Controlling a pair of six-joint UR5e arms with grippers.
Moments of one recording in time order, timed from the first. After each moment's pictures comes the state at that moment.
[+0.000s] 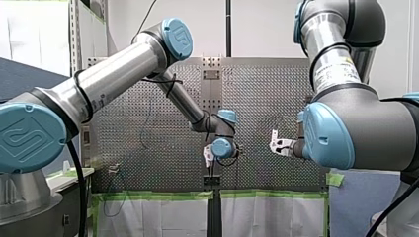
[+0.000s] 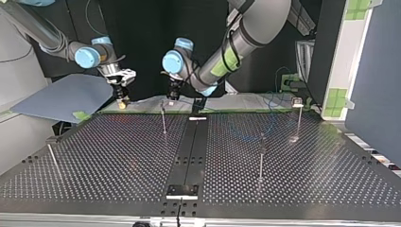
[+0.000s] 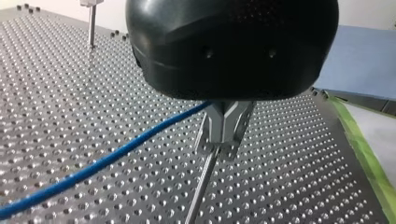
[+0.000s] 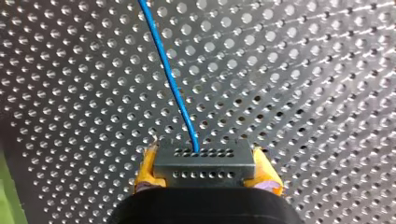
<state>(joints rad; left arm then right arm) -0.72 -2.49 -1.34 -2.63 -1.96 -1.83 1.69 -0.84 1.81 -0.87 1.13 1.71</state>
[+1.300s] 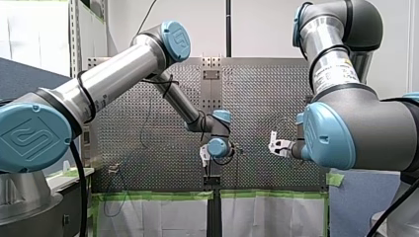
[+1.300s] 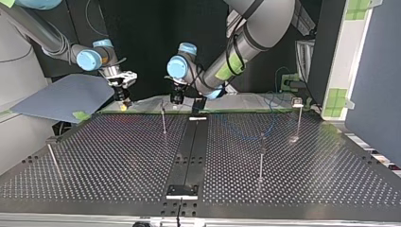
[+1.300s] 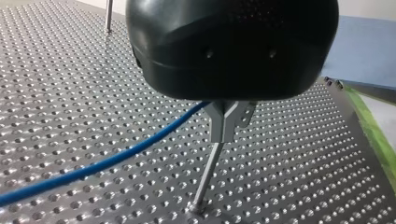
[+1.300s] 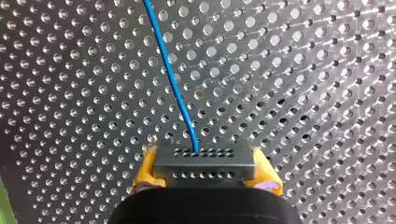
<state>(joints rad) -0.69 -2.49 -1.34 -2.62 -1.94 -1.86 1.70 -0.82 1.78 -0.87 1.13 1.72</state>
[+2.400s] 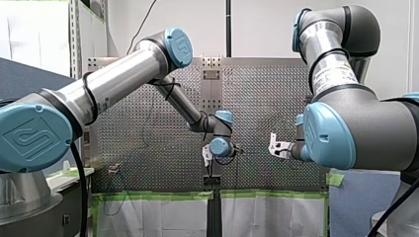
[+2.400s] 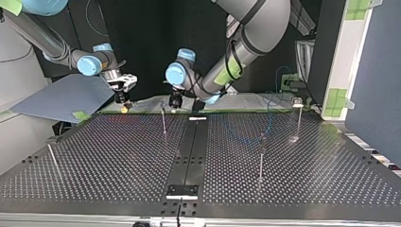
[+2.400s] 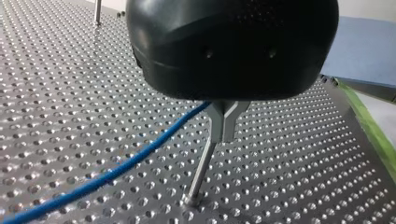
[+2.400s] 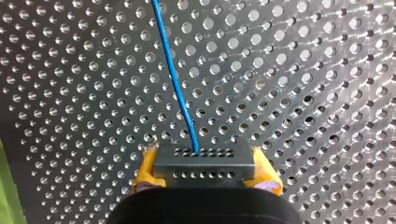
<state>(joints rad) -0.67 -2.53 -1.25 -2.68 -1.91 -1.85 1.70 -0.78 1.71 -0.80 1.13 1.70</state>
